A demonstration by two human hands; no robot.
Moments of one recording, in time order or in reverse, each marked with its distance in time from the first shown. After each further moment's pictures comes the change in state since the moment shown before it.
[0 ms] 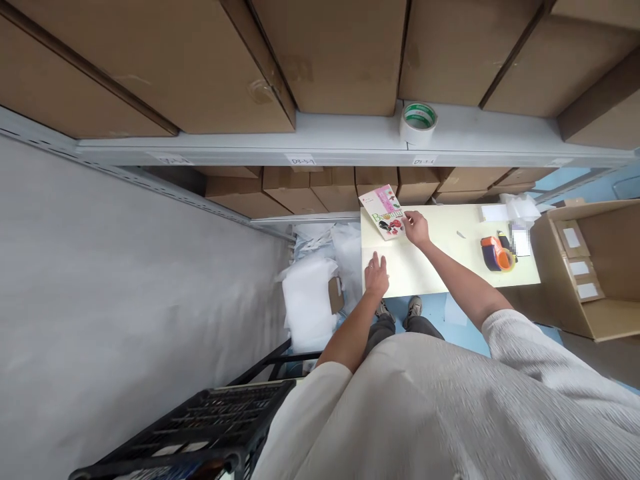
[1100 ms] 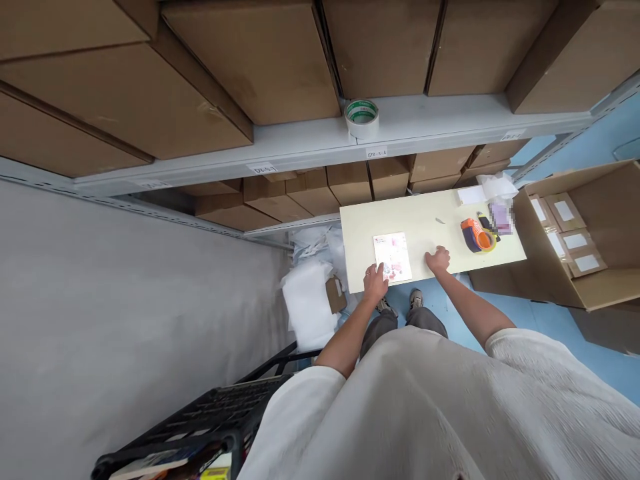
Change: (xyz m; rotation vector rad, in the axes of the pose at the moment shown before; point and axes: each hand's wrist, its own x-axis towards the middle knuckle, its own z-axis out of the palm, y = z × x) left_hand -0.047 0.054 0.022 -0.051 -0.085 0.004; right_hand -0.161 0.139 -0.071 -0.172 0.085 0.828
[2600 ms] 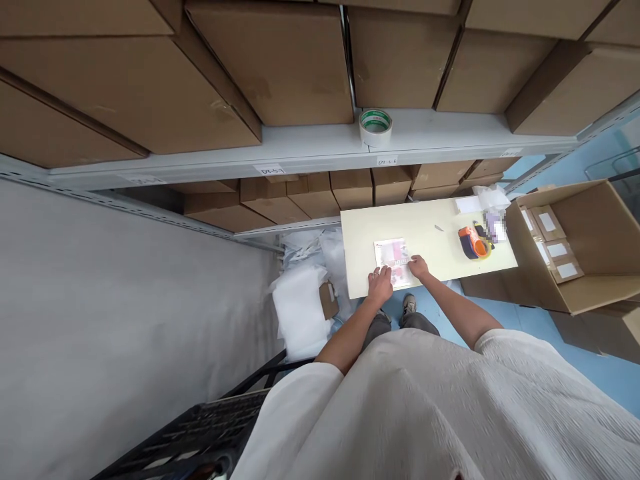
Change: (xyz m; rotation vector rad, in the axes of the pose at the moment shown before) left_hand 0.006 0.015 -0.021 0.015 -0.064 0.186; right_hand -0.033 -0.044 0.029 0.042 -0.257 -0.117
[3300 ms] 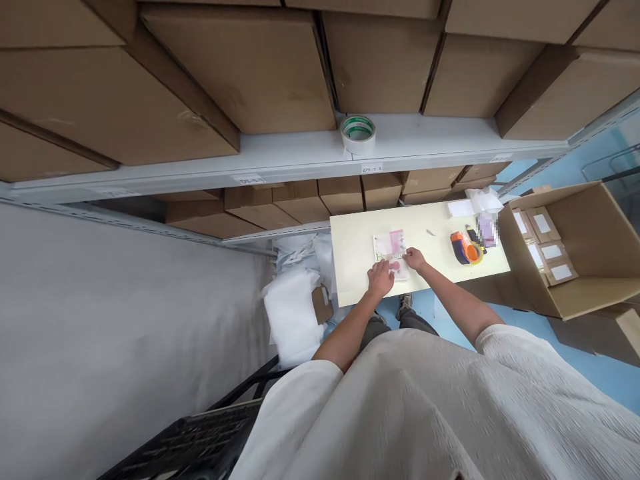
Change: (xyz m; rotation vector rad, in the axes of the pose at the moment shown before) left_hand 0.050 0.039 -0.022 -0.121 0.012 -0.096; right_hand 0.043 -0.023 -0.035 0.118 -0.119 -0.090
